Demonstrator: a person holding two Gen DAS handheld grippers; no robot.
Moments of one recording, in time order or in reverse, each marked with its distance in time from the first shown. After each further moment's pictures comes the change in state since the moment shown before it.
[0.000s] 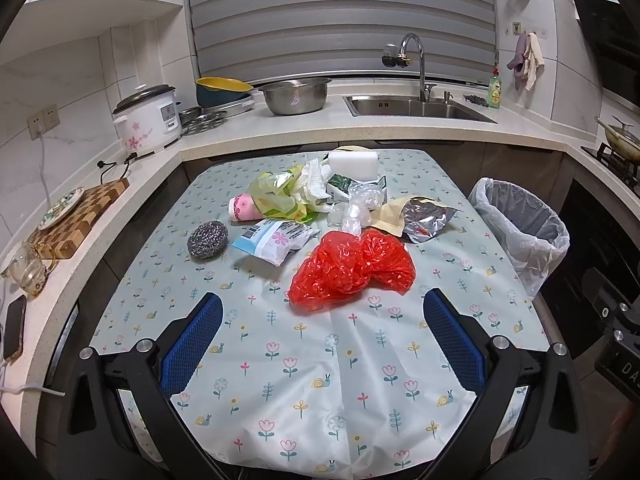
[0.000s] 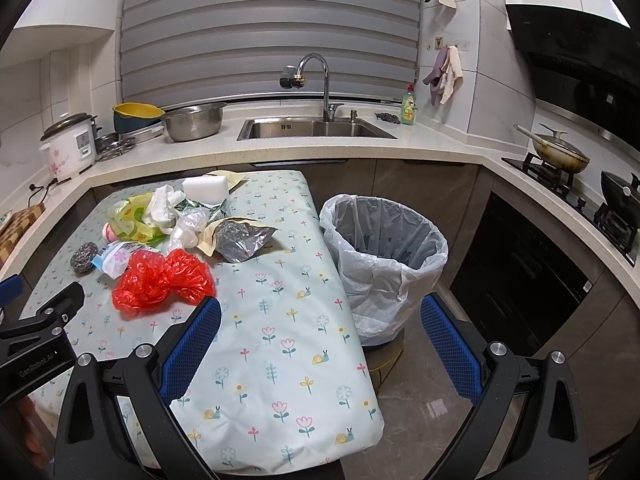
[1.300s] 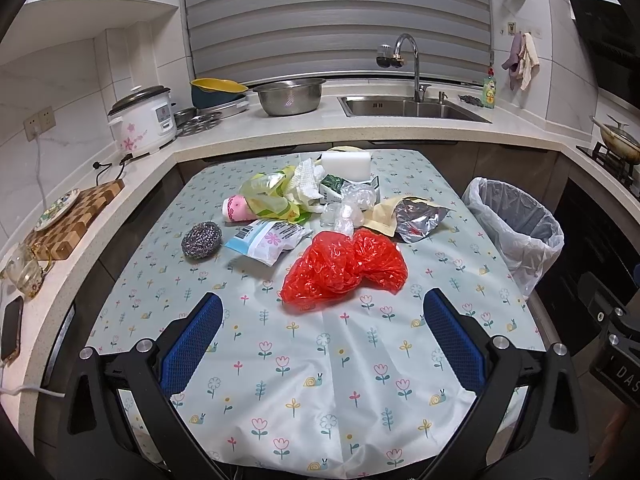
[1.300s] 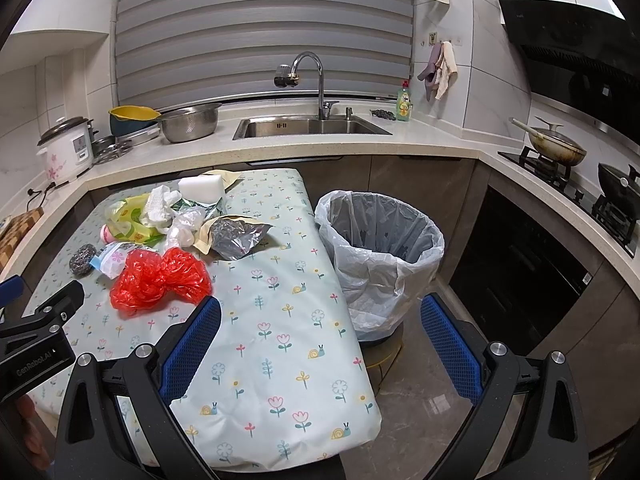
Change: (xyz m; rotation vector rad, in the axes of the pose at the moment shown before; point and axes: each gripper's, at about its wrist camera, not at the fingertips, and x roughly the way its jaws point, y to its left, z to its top) left arm -0.004 -0.010 0.000 0.009 0.000 -0.015; right arm 0.000 -0.011 -0.008 0.025 0.004 0.002
